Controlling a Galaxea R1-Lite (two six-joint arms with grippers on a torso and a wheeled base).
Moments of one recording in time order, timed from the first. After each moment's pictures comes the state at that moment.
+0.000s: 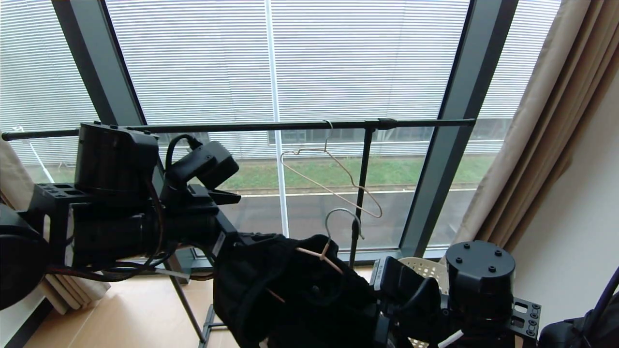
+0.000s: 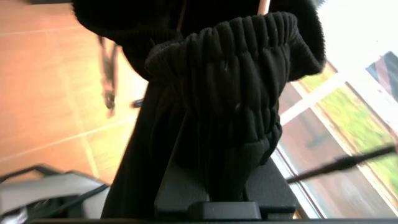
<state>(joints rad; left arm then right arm) -0.46 1.55 -0.87 -0.18 -0.26 0.37 0.76 1.88 -0.40 -1.11 0.27 -0.34</state>
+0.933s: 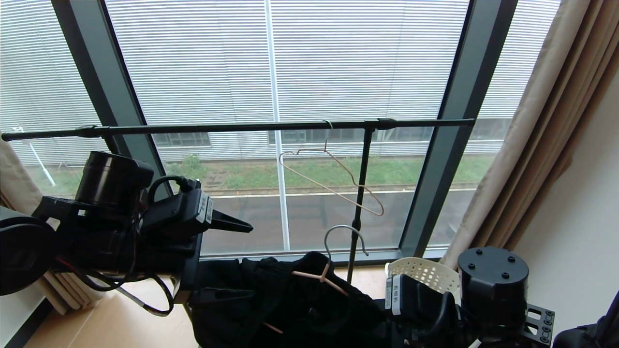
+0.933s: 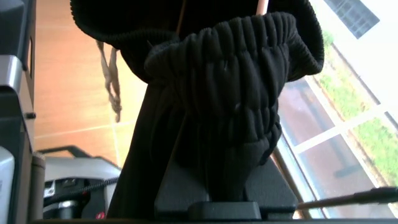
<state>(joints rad) -0.28 1.61 -0.83 -0.03 -0.81 0.91 0.74 1.87 -0.35 -1.14 0.43 -0.38</state>
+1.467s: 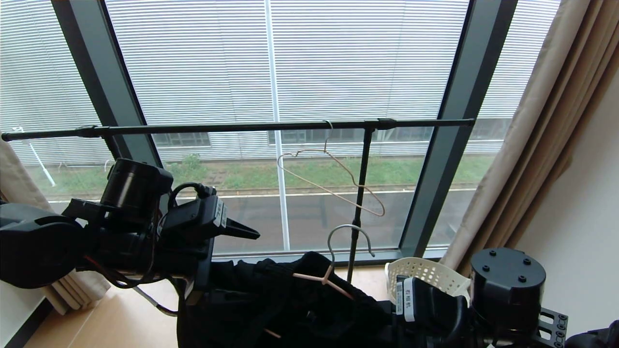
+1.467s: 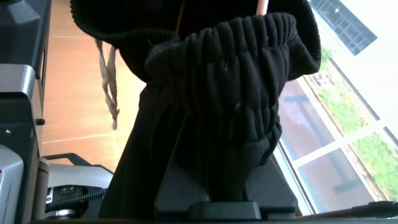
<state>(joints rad) -0.30 1.68 -0.85 -0.03 -0.81 0.91 0.74 1.84 -0.32 -1.18 0.47 -0.38</state>
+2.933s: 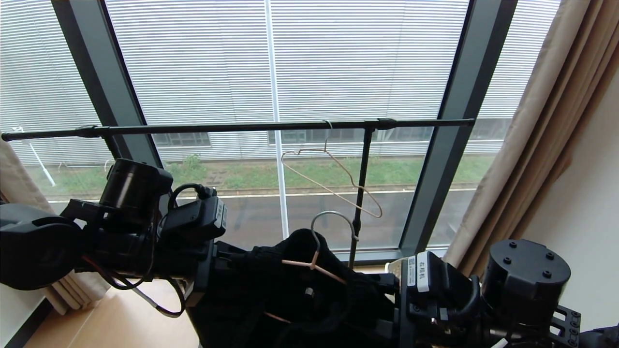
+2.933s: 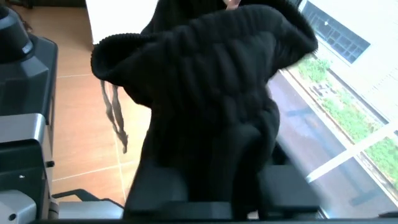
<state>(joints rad) -0.30 1.67 -0.85 -0.02 -0.80 0.91 0.74 1.82 -0.33 -1.27 0.46 -0.23</state>
